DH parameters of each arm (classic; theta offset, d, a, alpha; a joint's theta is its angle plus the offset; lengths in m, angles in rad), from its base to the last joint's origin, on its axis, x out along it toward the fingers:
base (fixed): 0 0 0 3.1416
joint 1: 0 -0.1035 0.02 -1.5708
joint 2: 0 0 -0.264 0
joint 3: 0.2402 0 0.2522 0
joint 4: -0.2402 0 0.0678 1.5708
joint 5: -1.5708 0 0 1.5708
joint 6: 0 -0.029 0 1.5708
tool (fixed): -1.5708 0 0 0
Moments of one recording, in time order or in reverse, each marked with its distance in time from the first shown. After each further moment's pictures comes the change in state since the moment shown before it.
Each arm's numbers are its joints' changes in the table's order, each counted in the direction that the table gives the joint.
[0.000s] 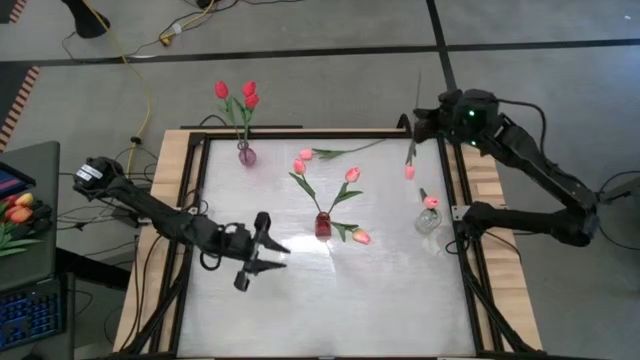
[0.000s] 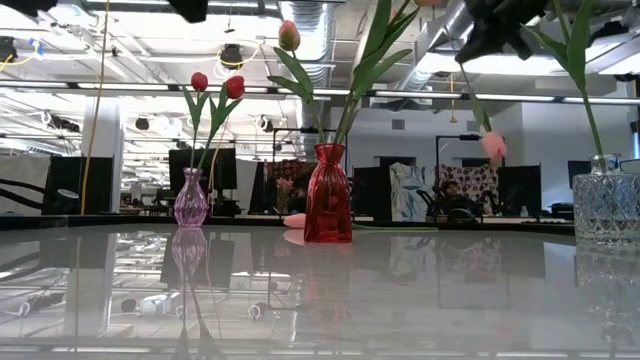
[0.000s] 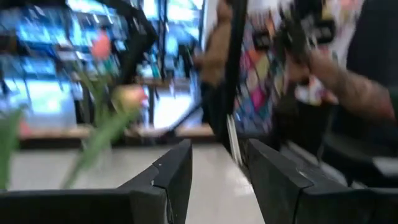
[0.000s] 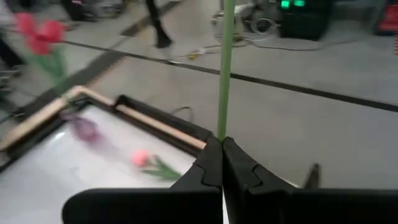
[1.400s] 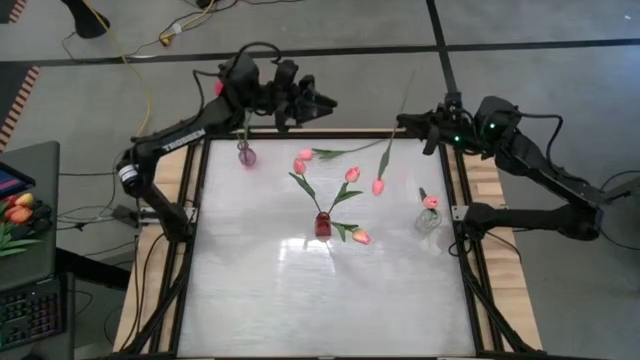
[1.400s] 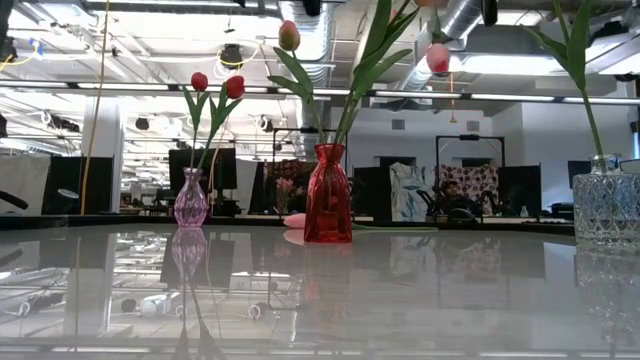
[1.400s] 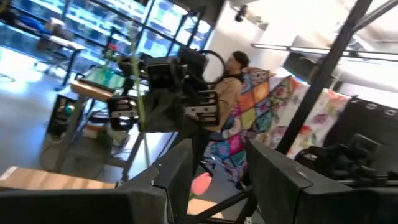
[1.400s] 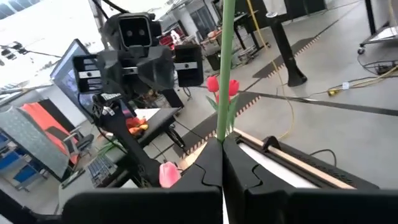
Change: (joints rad) left arm -0.990 -0.462 1.122 -0.510 1.018 0.500; right arm -0.198 0.053 -0.001 0.316 -0.266 -0.240
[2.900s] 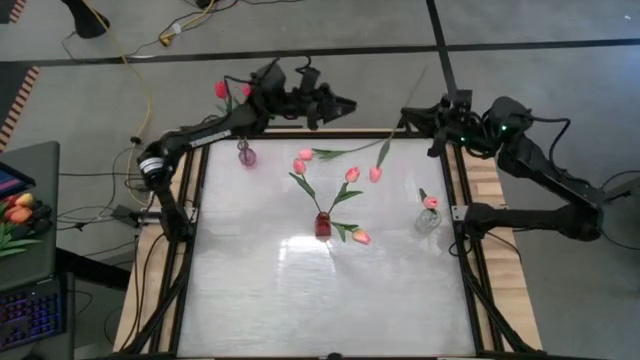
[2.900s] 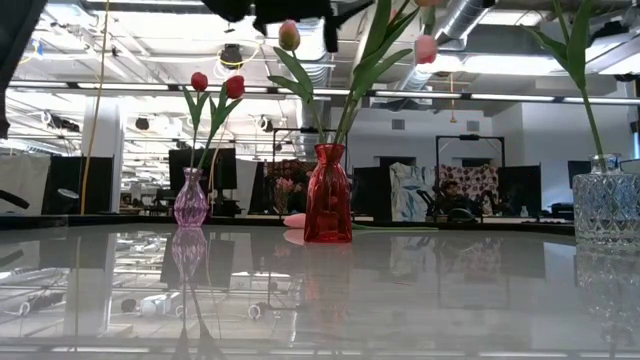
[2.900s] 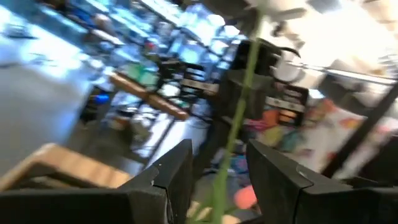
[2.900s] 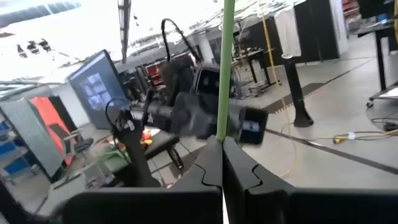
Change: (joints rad) left arm 0.016 -0.158 0.015 0.092 -0.160 0.066; right arm -0.020 0.018 0.000 0.122 -0.001 0.140
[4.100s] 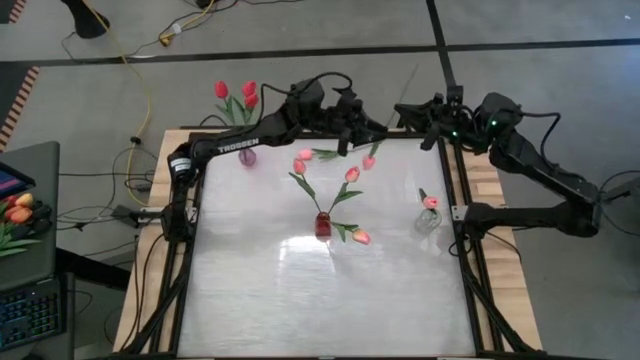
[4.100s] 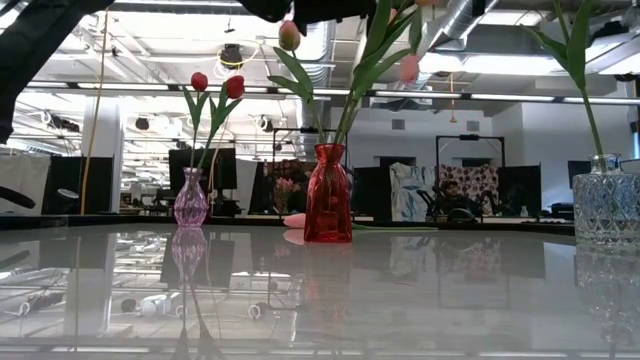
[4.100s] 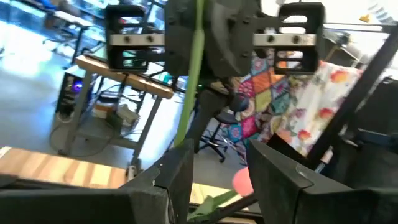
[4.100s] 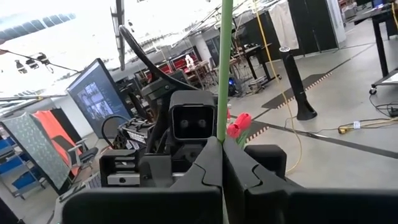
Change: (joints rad) left arm 0.139 -0.223 0.257 -0.128 -0.005 -0.185; right arm 0.000 -0.055 0.000 0.050 -0.004 -0.073
